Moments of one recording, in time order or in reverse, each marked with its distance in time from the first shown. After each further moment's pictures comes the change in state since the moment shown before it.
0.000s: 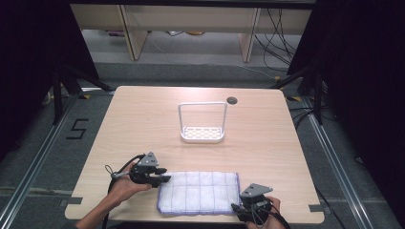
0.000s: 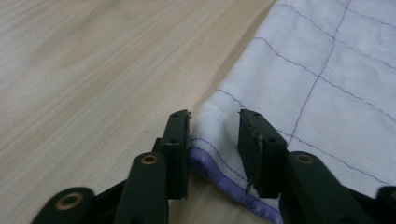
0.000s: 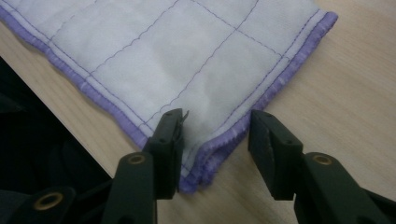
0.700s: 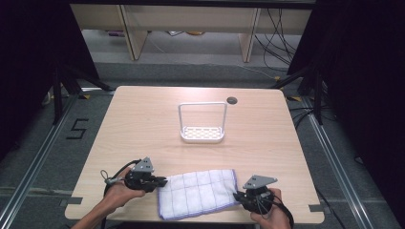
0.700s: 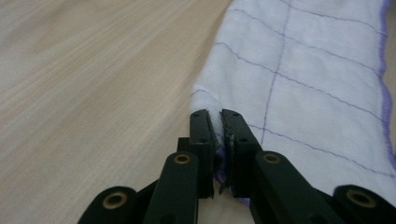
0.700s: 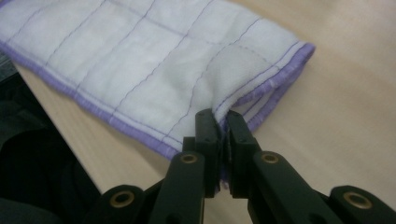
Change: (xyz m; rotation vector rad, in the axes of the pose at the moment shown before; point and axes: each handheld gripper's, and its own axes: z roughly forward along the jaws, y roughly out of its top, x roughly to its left) left arm -0.017 -0.011 -0.019 -0.036 -0.060 -0.024; right arm -0.019 0.020 -0.006 -0.083 0.079 -0.060
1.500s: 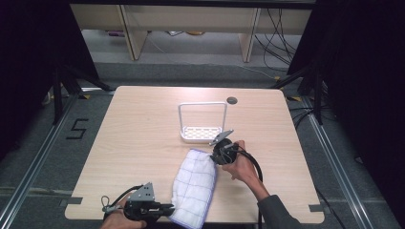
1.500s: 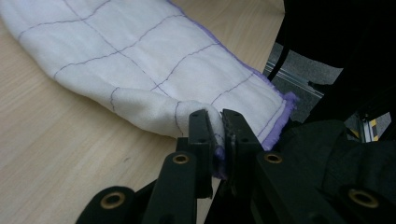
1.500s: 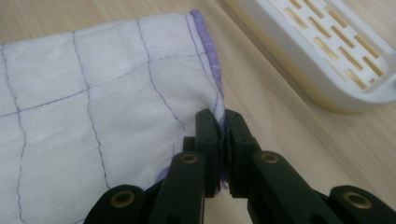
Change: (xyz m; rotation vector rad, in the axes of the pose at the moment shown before) left arm -0.074 -0.018 -0.009 -0.074 -0.160 -0.012; right arm -0.040 0.127 0.089 0.127 -0.010 -0.196
